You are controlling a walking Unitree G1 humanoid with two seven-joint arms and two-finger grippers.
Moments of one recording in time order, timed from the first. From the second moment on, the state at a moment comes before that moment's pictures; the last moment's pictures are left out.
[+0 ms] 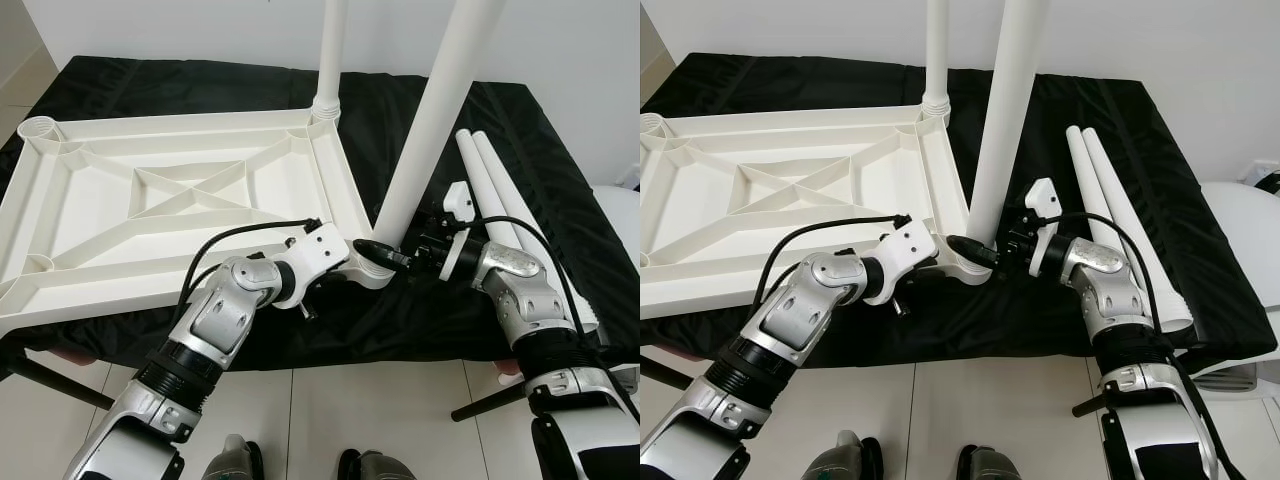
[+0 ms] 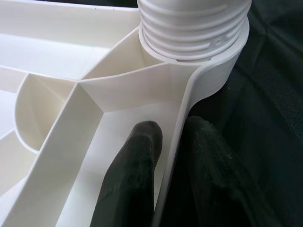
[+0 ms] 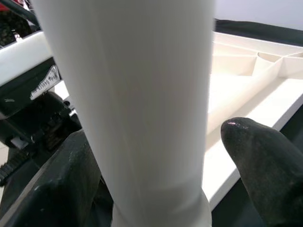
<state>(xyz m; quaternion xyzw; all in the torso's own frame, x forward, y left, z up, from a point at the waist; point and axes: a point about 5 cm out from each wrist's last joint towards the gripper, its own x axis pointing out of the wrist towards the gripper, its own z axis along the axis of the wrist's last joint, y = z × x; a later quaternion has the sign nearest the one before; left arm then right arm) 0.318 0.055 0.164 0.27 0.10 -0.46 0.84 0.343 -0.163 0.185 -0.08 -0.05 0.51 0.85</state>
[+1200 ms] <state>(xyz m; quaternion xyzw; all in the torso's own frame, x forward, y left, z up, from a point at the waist) 0.319 0.050 0.164 0.26 0.10 -0.47 0.84 0.326 -0.159 0.176 -0.06 -0.09 0.43 0.89</state>
